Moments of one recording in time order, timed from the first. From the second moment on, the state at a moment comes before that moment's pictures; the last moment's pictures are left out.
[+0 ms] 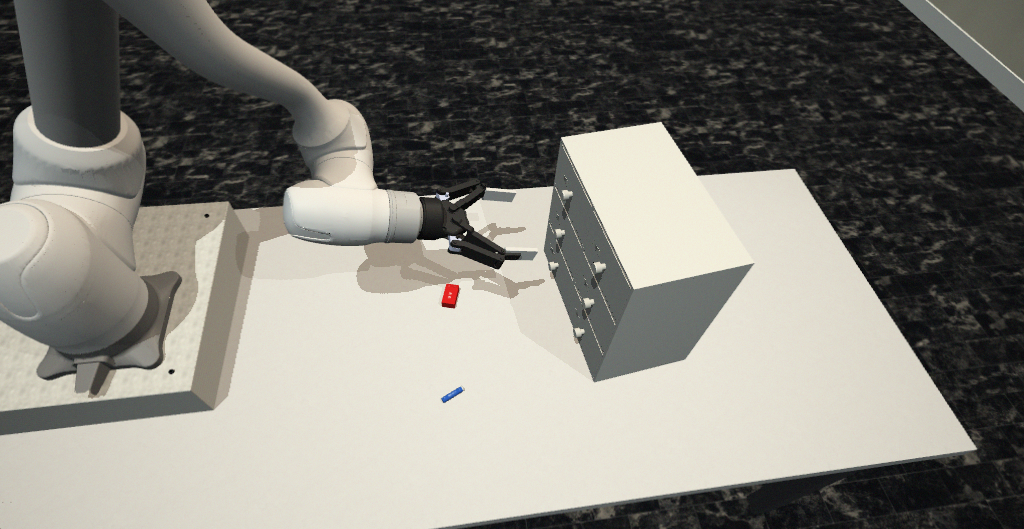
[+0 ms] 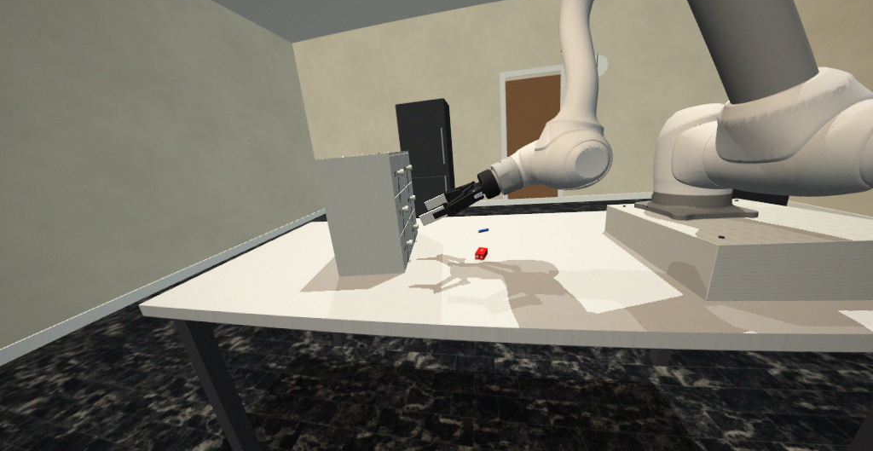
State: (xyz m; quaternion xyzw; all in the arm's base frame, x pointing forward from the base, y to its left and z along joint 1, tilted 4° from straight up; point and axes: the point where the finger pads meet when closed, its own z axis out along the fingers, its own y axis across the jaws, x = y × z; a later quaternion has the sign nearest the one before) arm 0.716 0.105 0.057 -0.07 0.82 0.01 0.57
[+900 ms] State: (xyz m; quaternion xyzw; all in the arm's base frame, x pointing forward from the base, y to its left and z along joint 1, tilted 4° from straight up) arm 0.710 0.105 0.063 -0.07 0.84 0.01 0.54
